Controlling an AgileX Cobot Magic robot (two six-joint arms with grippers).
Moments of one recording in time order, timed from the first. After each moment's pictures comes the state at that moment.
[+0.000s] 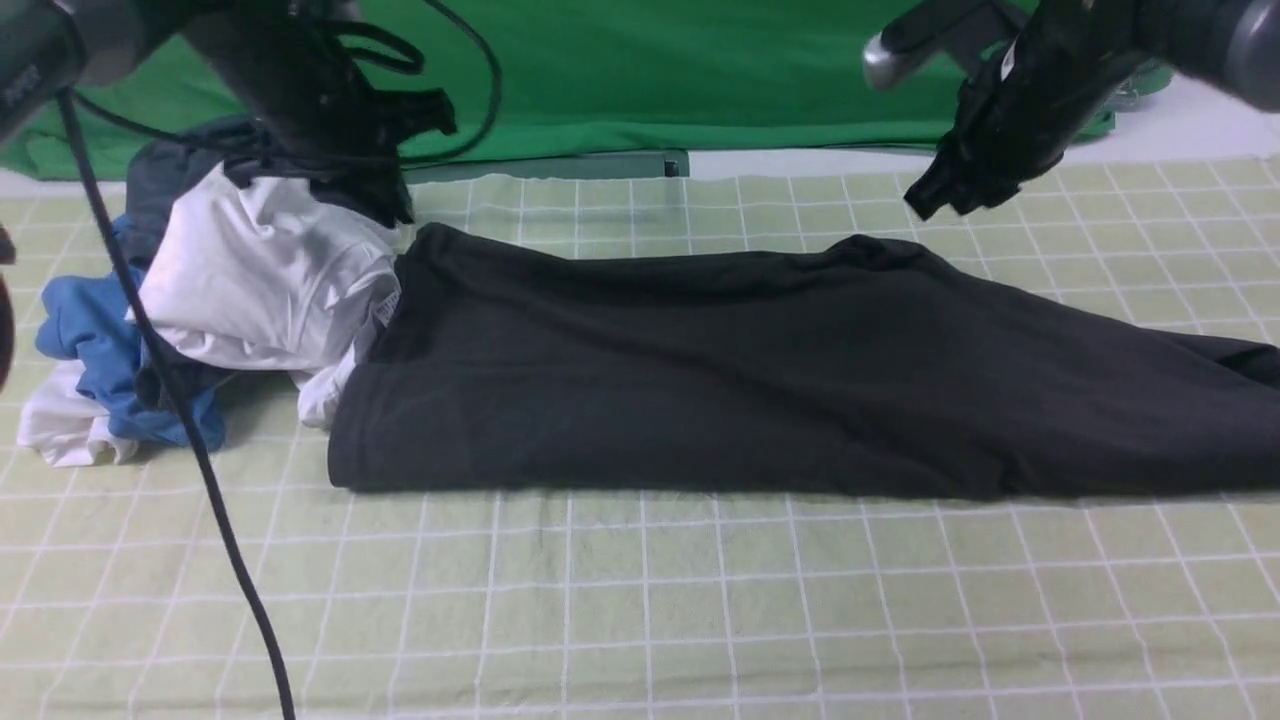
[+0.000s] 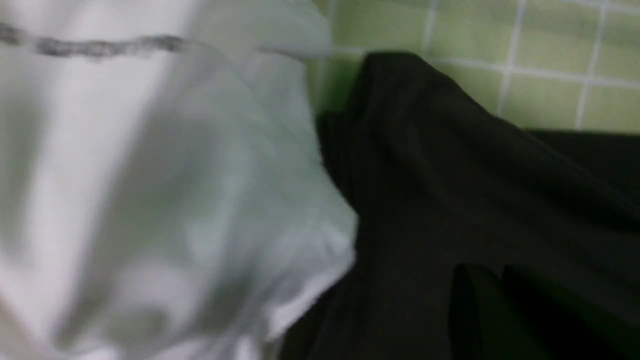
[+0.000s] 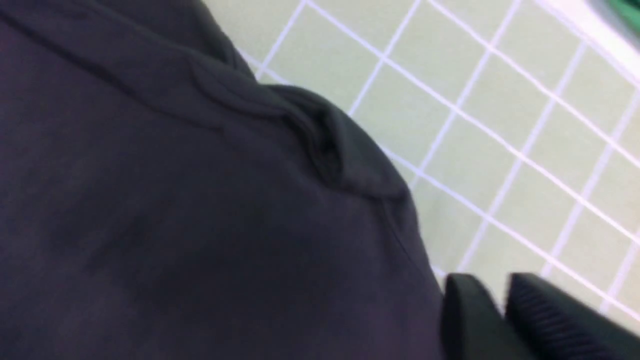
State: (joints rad) right arm 0.30 2.06 -1.83 -0.04 0.89 -0.29; left arm -0.07 2.15 -1.97 -0.19 1.12 -0.12
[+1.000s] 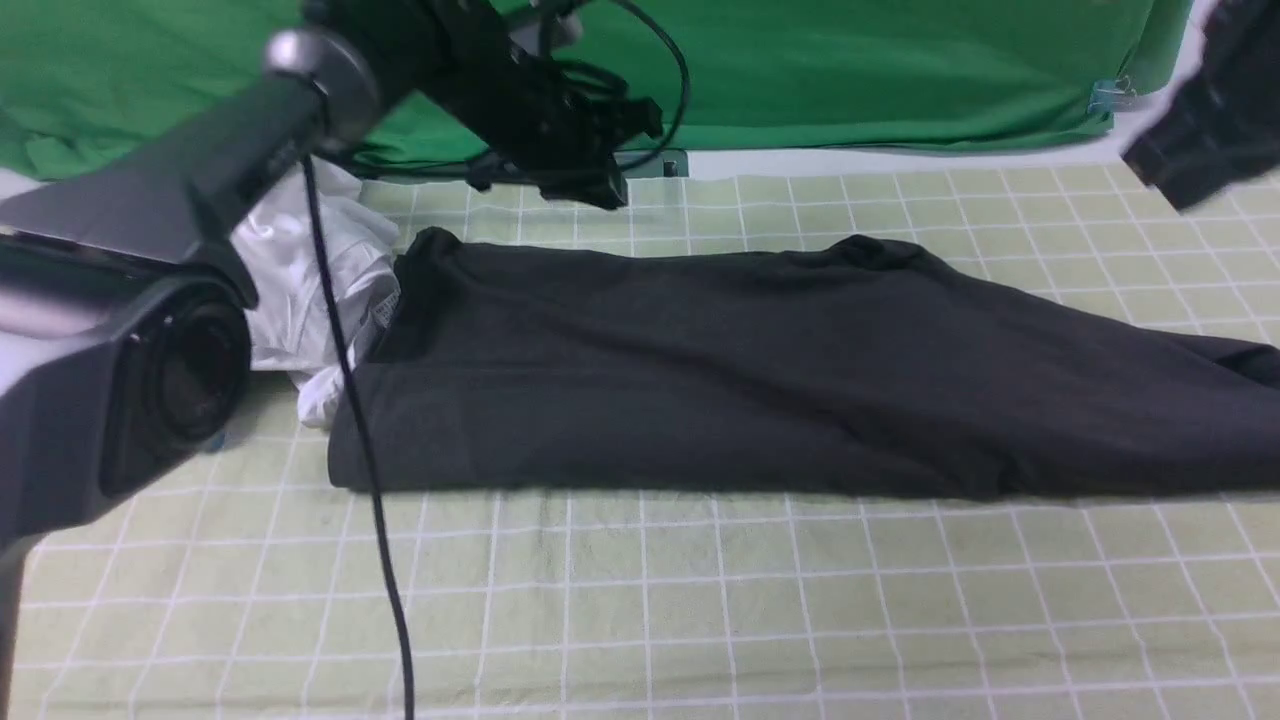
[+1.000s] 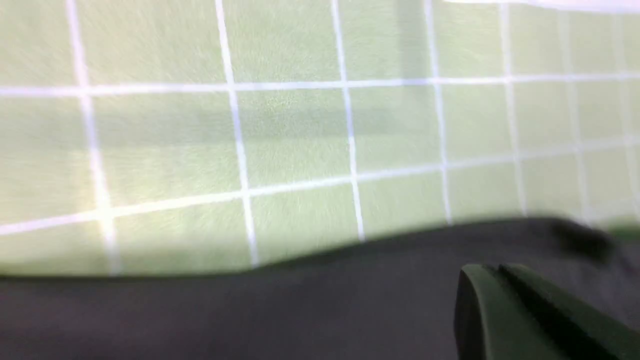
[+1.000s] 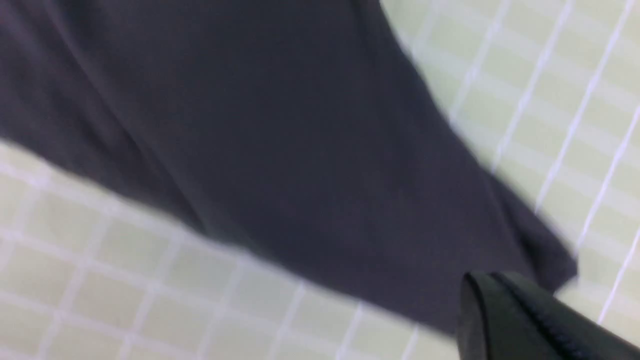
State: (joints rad) right arm 0.18 1.65 -1.59 0.01 1.22 -0.27; left arm -0.20 2.38 -2.25 -0.43 1.00 -0.02
